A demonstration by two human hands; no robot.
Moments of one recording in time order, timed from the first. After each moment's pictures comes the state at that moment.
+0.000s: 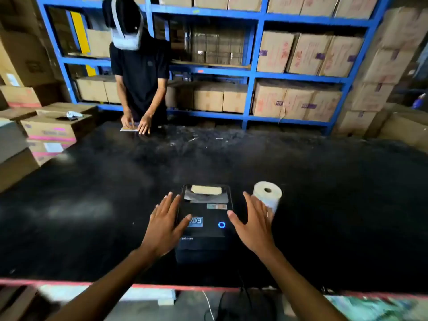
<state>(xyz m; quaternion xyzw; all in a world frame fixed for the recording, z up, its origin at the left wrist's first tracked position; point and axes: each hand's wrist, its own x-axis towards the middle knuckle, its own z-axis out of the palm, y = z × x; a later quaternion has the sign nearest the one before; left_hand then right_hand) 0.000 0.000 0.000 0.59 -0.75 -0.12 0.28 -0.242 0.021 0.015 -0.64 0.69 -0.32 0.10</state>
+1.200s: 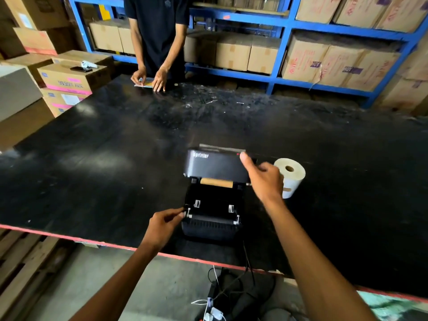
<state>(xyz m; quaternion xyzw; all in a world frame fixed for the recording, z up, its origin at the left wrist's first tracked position) 0.014 0.018 -0.065 0.64 -0.50 -0.43 0.40 -0.232 -0.053 0.043 -0.46 0.71 -0.46 0.26</state>
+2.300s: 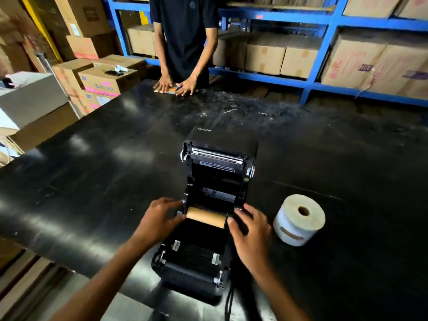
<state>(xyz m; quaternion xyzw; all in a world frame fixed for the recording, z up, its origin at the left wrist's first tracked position) -0.026 -0.090 -0.015 0.72 -0.63 -0.20 0.21 -0.257 -0.099 -0.041 -0.66 0.61 -0.39 0.21</state>
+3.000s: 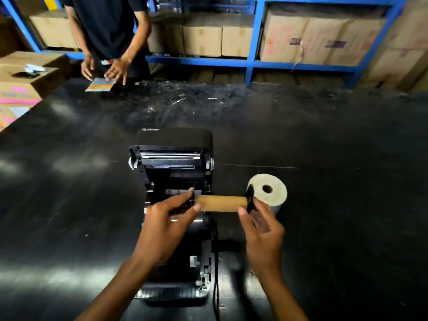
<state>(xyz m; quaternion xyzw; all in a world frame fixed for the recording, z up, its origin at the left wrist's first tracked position) -0.120 -0.084 0.050 0.56 -0.63 -0.34 0.42 -0.295 -0.065 -0.011 -0.39 0.53 -0.67 0.34</state>
